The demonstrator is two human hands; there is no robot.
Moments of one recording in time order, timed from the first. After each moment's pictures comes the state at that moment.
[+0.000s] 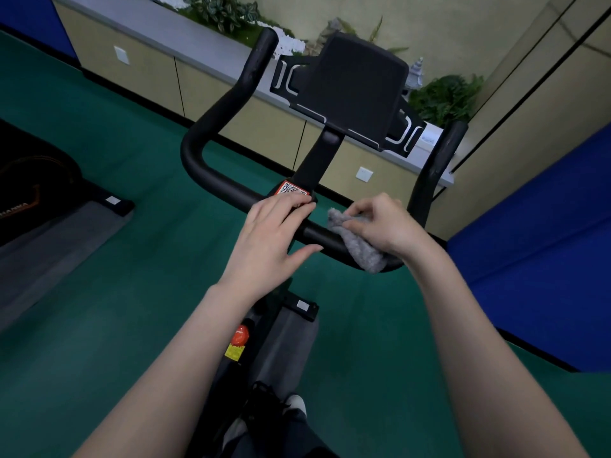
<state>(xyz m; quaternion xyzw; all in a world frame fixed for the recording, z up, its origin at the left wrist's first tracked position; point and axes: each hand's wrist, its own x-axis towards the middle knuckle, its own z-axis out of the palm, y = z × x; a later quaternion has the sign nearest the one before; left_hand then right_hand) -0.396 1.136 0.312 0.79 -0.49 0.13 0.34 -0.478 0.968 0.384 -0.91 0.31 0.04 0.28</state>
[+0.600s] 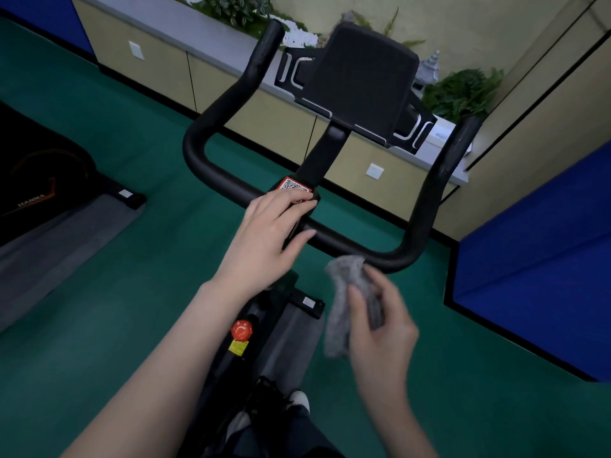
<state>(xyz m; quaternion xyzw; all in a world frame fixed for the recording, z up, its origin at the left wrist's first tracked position) -0.394 1.138 0.317 0.79 -0.49 0.09 0.37 -0.571 1.071 0.318 -0.77 0.36 -0.34 0.40</state>
